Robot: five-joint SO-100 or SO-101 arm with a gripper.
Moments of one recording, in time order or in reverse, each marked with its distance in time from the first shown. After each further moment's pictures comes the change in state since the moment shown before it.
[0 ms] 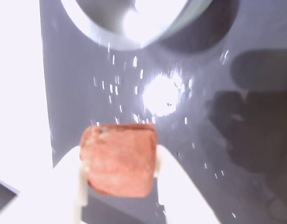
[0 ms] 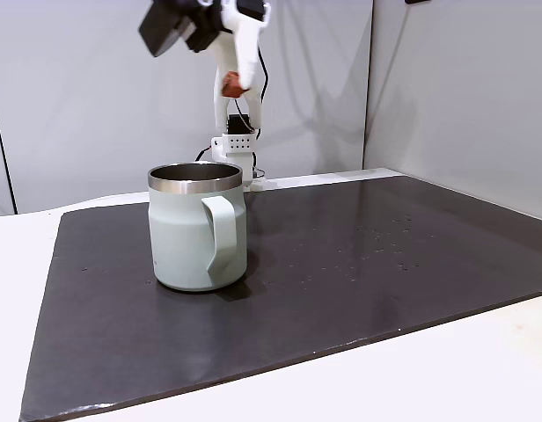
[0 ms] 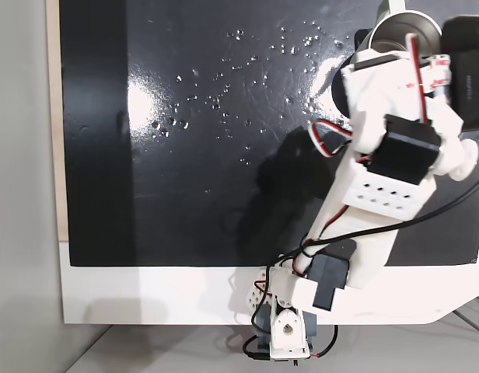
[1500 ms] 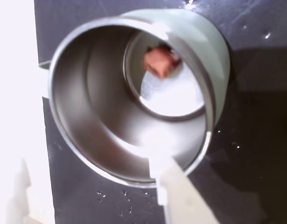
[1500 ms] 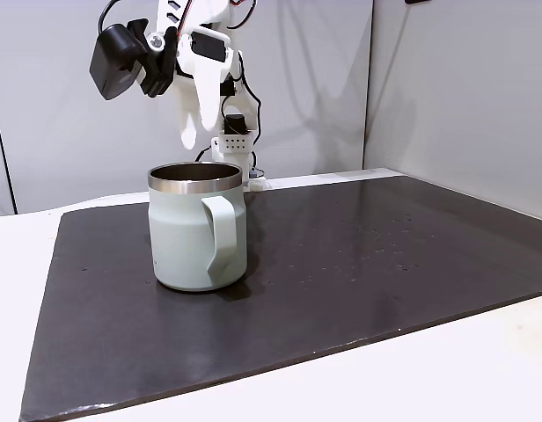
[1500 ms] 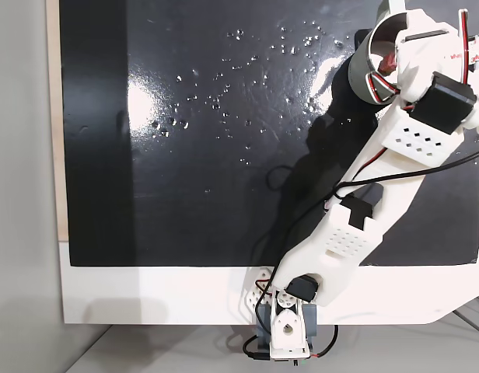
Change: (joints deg) arm 7.2 -32.2 -34.0 0.0 -4.1
